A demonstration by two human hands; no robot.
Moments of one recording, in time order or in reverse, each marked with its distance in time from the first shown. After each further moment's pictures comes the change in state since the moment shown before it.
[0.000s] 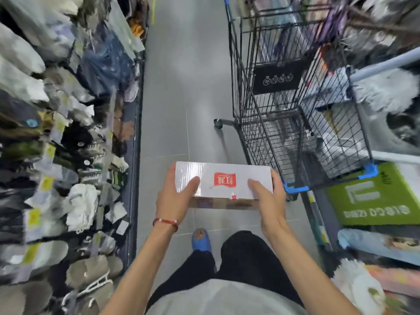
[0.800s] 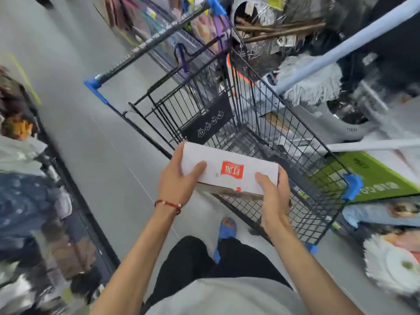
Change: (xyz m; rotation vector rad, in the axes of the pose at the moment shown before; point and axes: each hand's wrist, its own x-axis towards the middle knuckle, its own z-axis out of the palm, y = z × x) left_hand 0.322 0.273 0.180 0.382 -0.461 0.382; right_hand 0.273 -0.143 0.004 0.286 0.608 -0.013
